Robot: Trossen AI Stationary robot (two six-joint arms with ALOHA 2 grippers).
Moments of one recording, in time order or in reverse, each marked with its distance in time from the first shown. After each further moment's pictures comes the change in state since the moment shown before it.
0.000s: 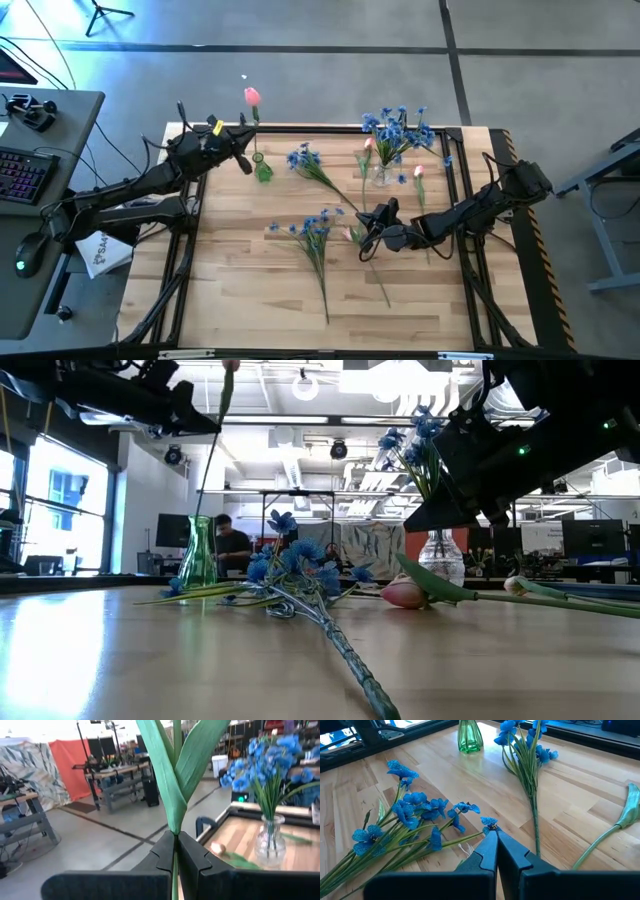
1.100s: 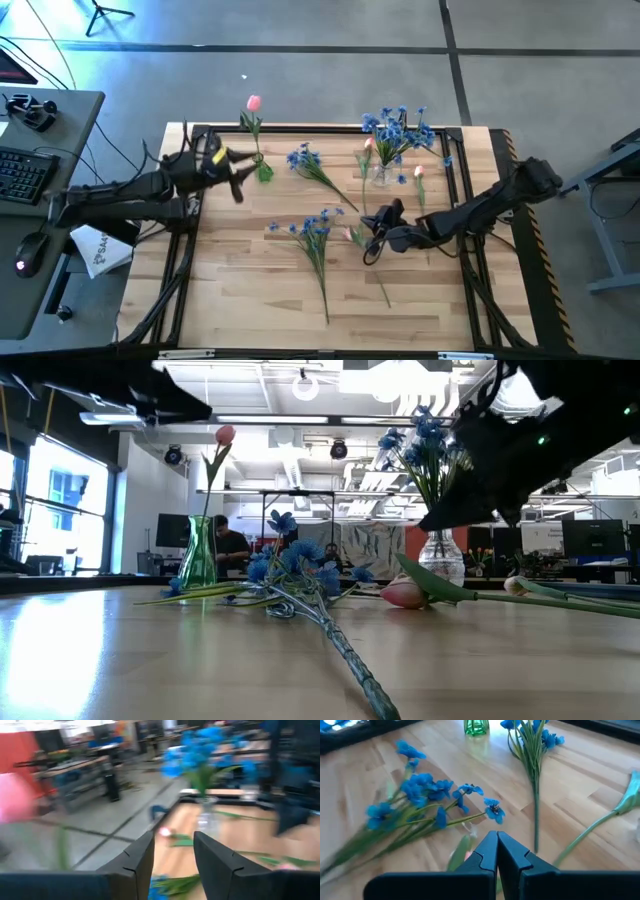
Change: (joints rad) left arm -0.329 -0.156 0.000 -0.234 -0.081 -0.009; right arm 0.030 -0.105 0.000 -0.189 -0.060 0.049
